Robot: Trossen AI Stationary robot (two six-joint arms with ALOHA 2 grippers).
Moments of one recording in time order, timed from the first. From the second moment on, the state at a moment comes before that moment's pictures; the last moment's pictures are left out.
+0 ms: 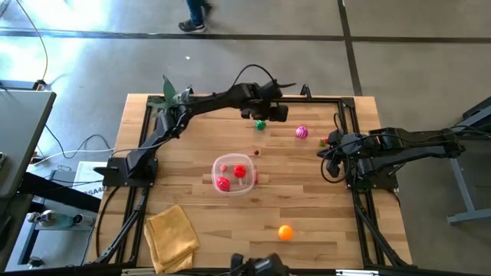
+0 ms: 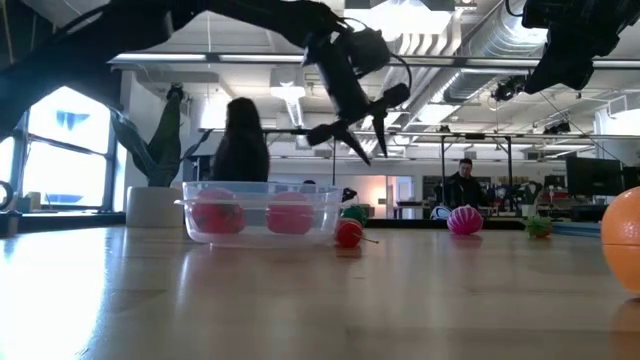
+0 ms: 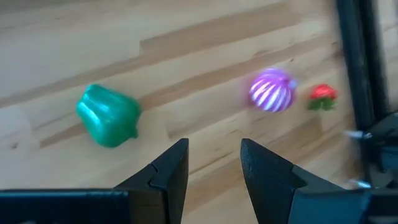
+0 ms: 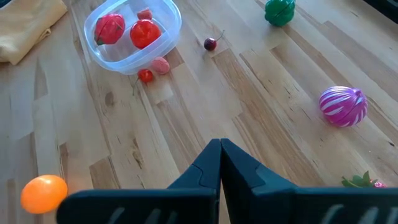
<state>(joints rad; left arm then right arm) 0.49 2.35 2.28 -0.97 0.02 -0.92 0.11 0.65 0.75 -0.91 0.23 0.54</state>
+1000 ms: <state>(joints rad) 0.54 2.46 2.25 -1.00 0.05 -1.00 0.11 0.65 0.75 -0.91 0.23 0.54</state>
